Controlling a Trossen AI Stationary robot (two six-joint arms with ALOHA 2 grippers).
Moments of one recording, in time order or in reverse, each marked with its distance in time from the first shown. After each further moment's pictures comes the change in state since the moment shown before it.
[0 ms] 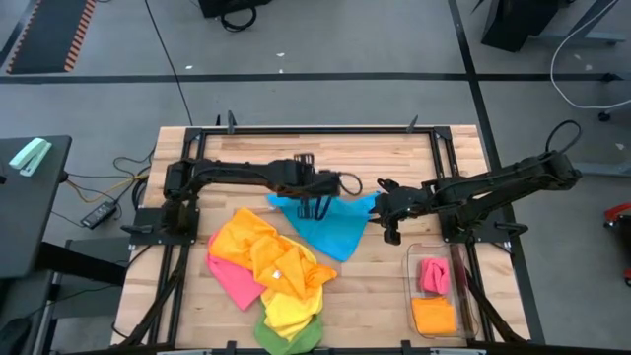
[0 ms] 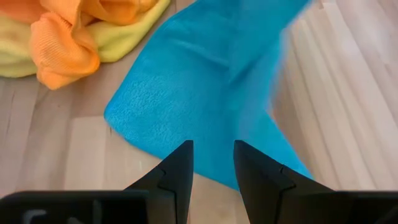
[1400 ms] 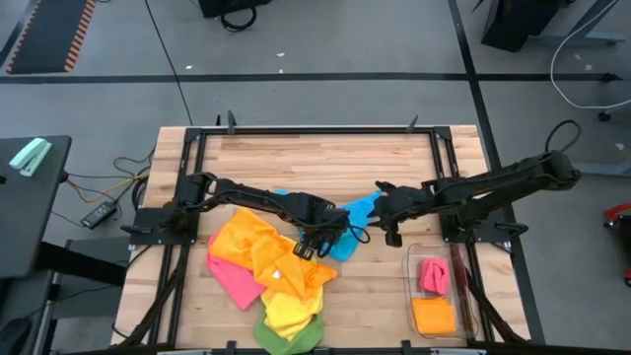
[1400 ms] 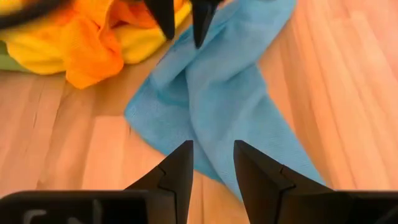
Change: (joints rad) left arm -0.144 0.137 -0.068 0.186 0.429 0.316; right arm -0.001 0.001 0.000 0.028 -0.070 -0.042
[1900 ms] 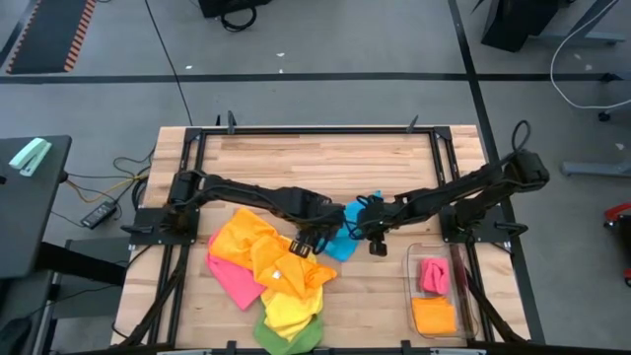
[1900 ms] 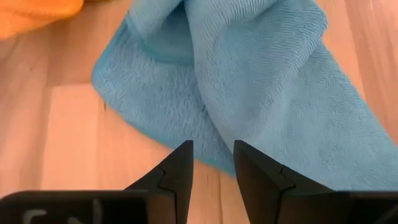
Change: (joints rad) left arm 0.000 -0.082 0.000 -0.053 -0.003 -0.024; right arm 0.001 0.341 0.000 0.148 -0.036 0.057
